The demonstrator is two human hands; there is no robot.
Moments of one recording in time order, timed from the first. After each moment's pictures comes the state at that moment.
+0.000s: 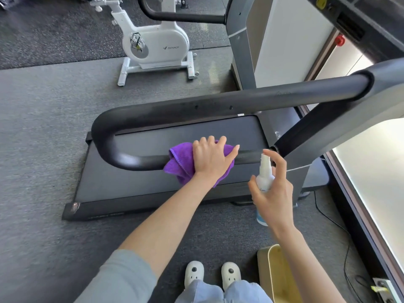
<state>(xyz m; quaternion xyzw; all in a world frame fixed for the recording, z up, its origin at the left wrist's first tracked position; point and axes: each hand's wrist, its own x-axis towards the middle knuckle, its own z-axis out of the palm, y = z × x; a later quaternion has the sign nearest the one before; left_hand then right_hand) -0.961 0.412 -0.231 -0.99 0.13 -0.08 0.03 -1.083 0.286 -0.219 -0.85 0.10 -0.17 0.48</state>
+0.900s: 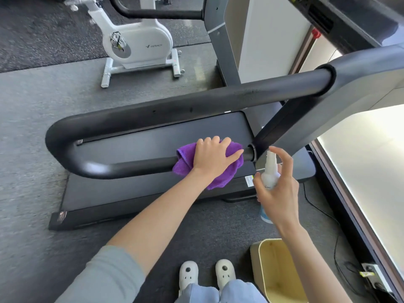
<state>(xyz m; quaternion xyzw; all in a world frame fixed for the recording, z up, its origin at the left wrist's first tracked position) -0.948 0.356 -0.245 -0.97 0.24 -0.08 0.01 -1.086 0.228 -0.218 -0.85 0.15 -0.18 0.47</state>
